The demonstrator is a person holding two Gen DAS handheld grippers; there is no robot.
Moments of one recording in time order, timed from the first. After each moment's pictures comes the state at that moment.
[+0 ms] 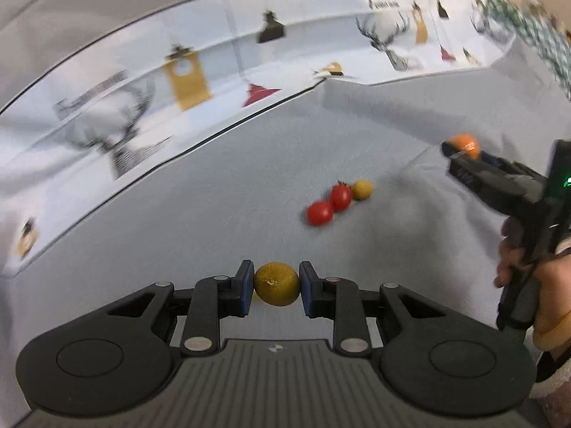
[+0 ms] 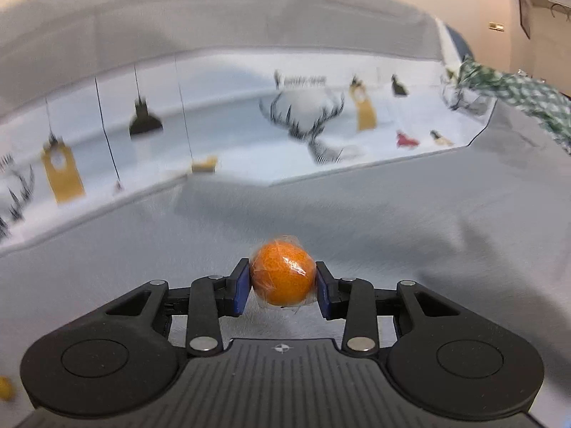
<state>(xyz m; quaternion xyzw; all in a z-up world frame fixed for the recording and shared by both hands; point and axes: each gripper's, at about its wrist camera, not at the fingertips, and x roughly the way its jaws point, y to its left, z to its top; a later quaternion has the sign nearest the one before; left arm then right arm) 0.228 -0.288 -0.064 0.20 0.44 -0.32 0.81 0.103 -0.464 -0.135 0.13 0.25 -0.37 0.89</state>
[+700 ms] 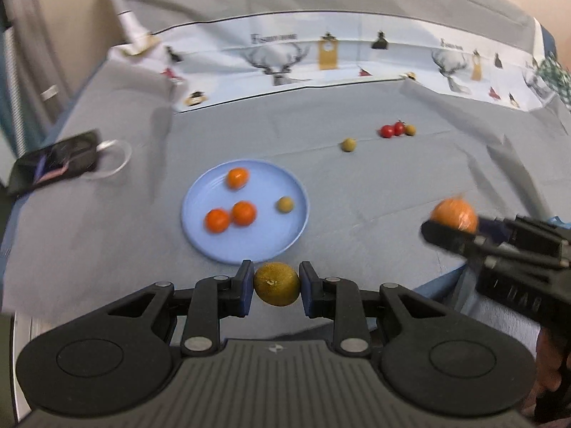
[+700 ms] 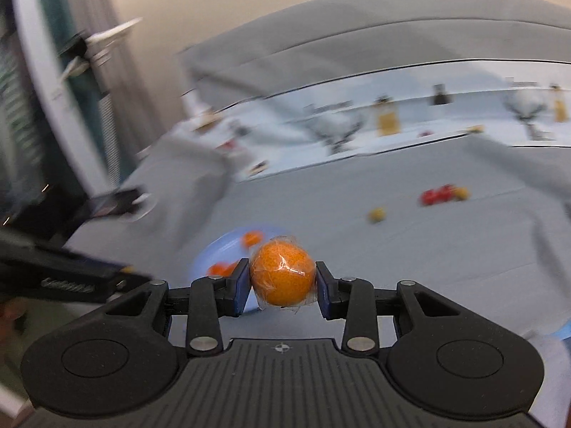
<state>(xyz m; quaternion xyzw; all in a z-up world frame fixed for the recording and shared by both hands) -0.014 -0.018 0.028 0.11 0.45 -0.18 0.87 -0.073 -0.185 0.015 0.16 0.33 0.05 0.93</state>
